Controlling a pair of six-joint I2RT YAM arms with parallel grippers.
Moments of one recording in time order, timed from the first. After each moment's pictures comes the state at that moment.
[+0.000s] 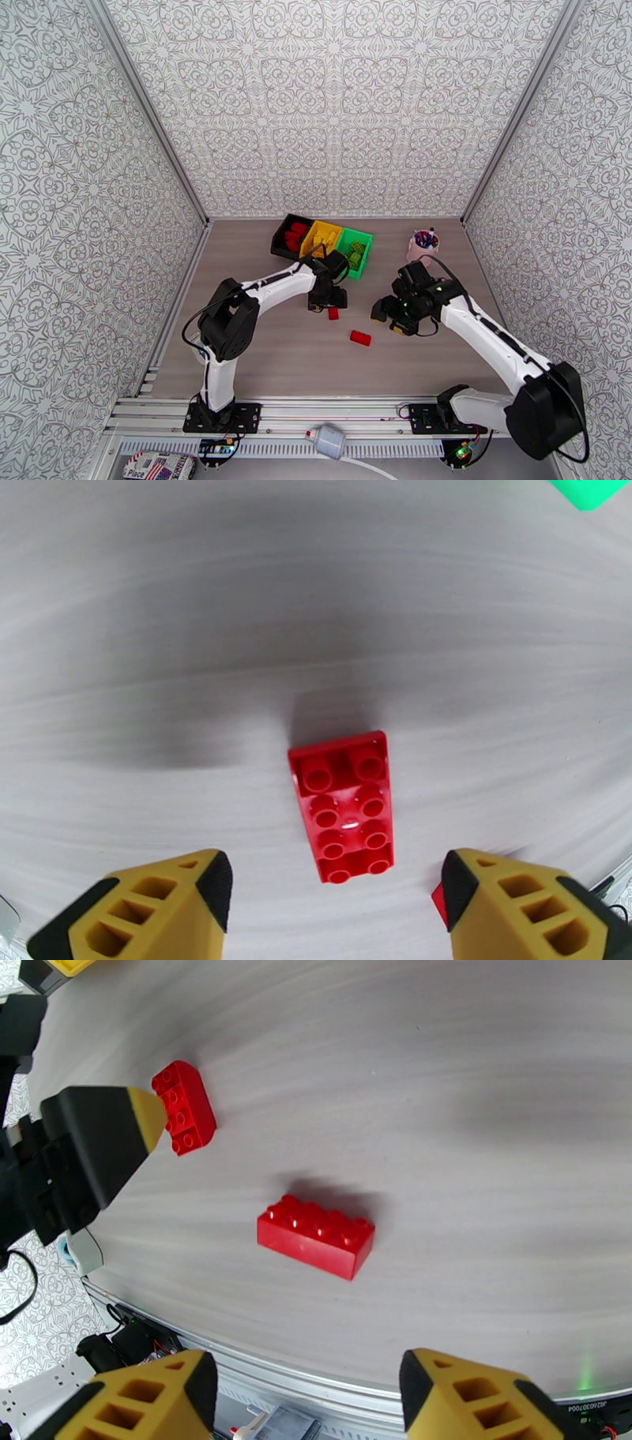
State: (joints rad) left arm -0.74 2.01 1.53 -0.89 0.07 -0.73; right arm 0.41 1.24 0.94 -0.93 -0.39 0.75
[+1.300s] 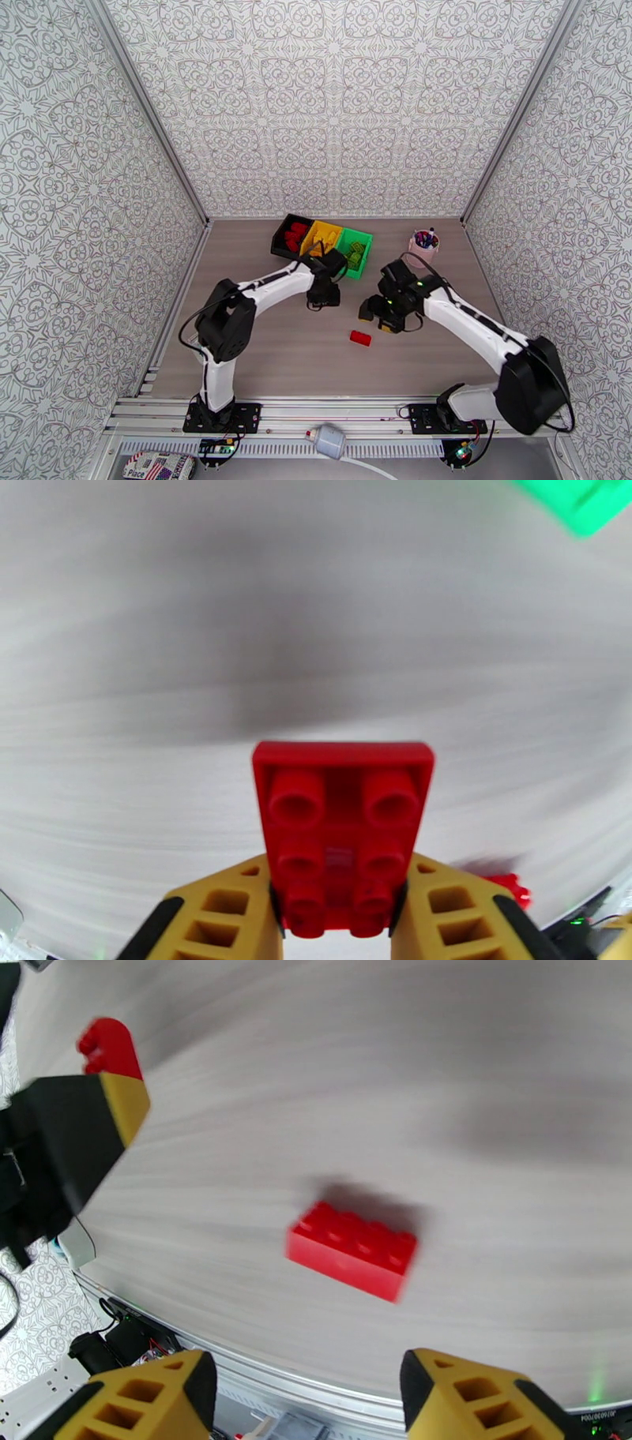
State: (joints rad) left arm -0.70 1.95 1.53 -0.87 0.06 -0.73; right arm 0.53 1.46 1.07 -0.85 -0.38 0.78
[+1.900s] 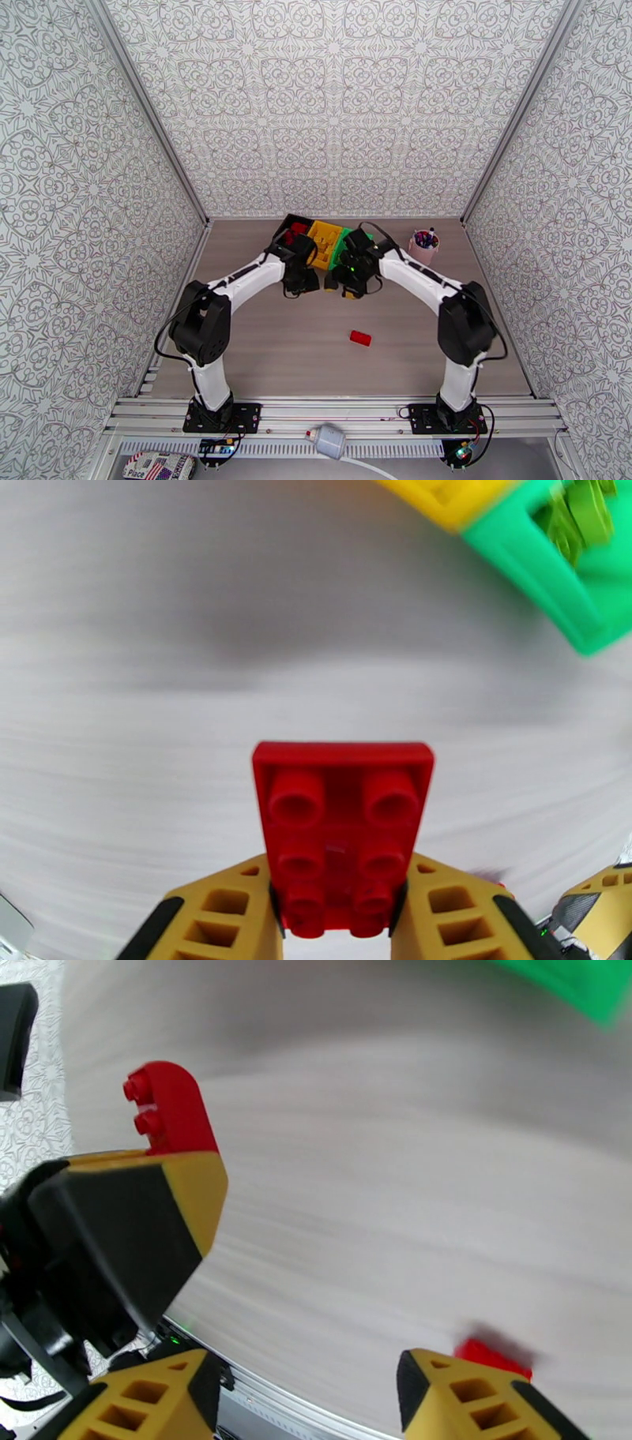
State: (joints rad) left arm -0.49 1.86 1.44 -0.83 0.11 -0.66; right arm 0.58 1.93 1.63 -0.90 -0.46 0.70
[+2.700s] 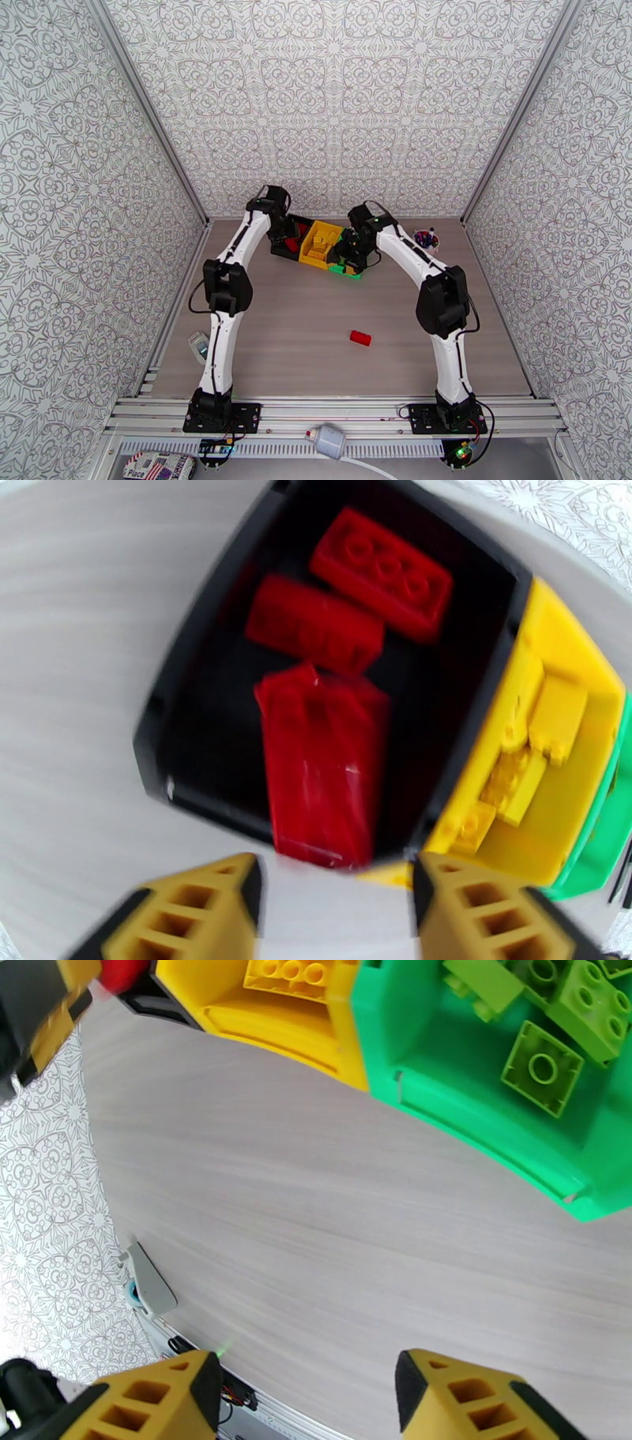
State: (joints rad) left arm -0.21 2.49 2.53 -1.17 0.08 -0.42; right arm 0.47 2.16 2.01 -1.10 -0.51 0.61
